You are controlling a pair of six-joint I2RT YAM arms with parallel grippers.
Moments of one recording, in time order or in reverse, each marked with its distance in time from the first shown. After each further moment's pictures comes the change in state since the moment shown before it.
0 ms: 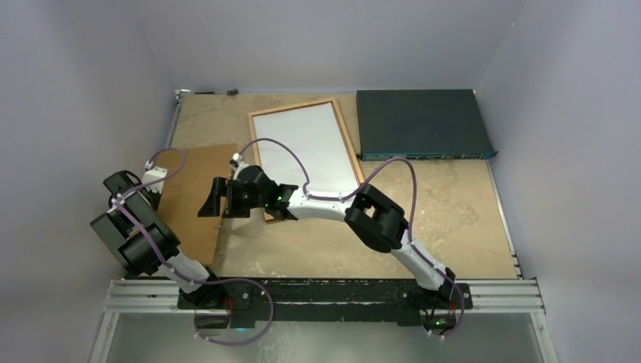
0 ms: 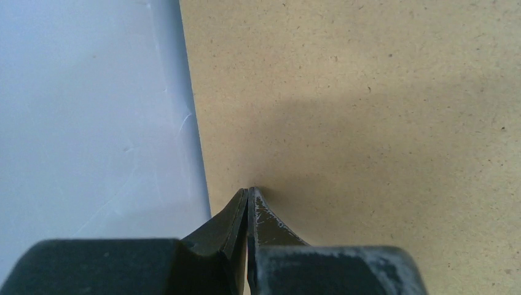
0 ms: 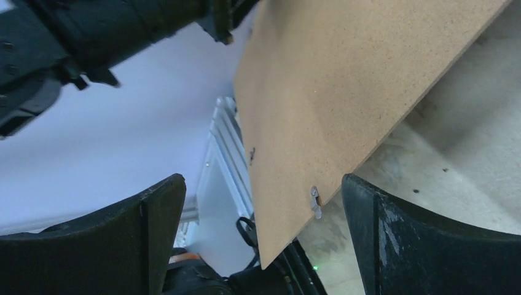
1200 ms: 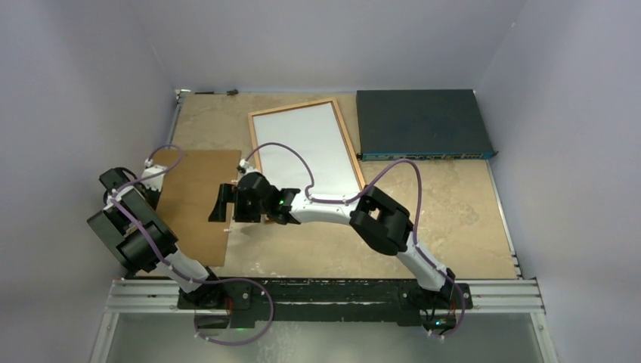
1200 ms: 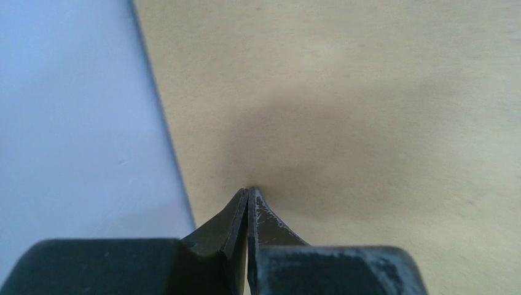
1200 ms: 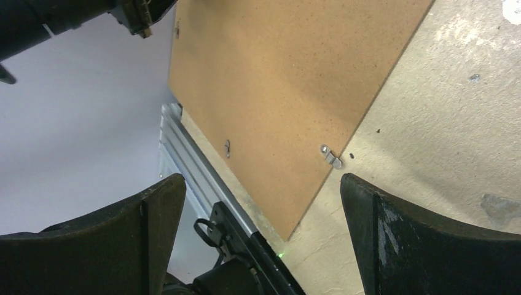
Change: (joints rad) left arm 0.005 0.027 0.068 -0.107 0.045 0.036; right arm 0.014 -0.071 -0.065 -0.140 0.158 -0.033
